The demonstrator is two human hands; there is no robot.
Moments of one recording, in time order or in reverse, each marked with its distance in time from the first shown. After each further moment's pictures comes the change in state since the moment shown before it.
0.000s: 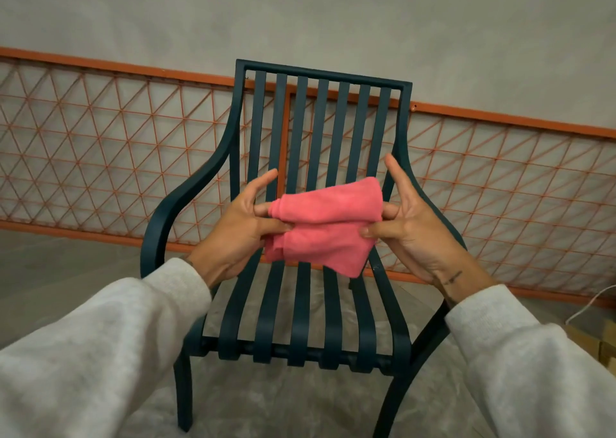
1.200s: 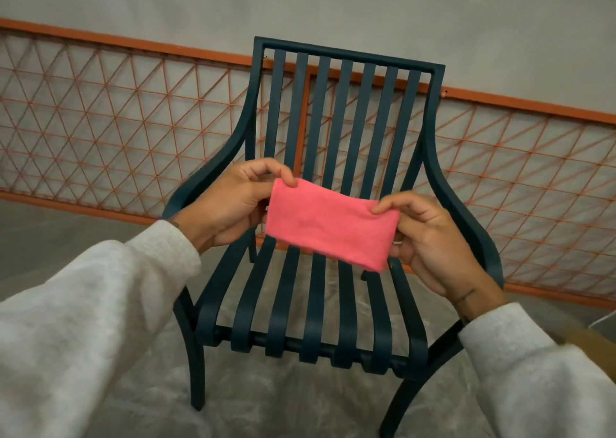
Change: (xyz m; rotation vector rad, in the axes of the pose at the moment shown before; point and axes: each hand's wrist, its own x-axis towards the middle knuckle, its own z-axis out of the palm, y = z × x) left_hand 0.022 0.021 -0.034 0.074 -0.066 0.016; right_hand 0.011 0.025 0.002 -0.100 -0.010 -0.090
